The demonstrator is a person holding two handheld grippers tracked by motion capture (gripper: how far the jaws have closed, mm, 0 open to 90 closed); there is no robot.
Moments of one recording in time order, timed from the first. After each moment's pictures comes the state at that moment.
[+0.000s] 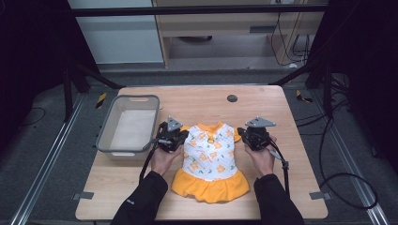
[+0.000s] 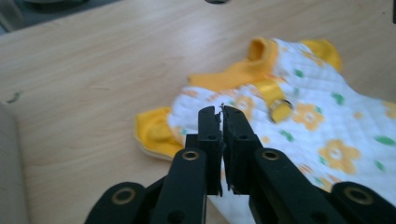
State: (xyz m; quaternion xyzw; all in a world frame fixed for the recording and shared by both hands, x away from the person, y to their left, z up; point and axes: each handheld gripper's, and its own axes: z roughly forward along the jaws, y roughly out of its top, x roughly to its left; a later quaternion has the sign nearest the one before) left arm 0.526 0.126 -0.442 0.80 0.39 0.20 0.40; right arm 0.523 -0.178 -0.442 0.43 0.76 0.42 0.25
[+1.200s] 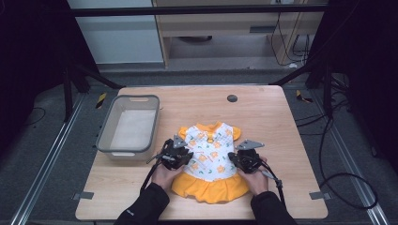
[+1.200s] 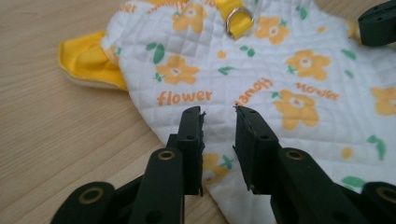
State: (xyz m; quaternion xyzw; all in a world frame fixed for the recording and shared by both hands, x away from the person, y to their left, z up) left arm 0.498 0.125 -0.475 0.83 0.38 0.16 0.38; right arm 0.486 -0.157 -0.495 0.42 0.80 0.39 0.18
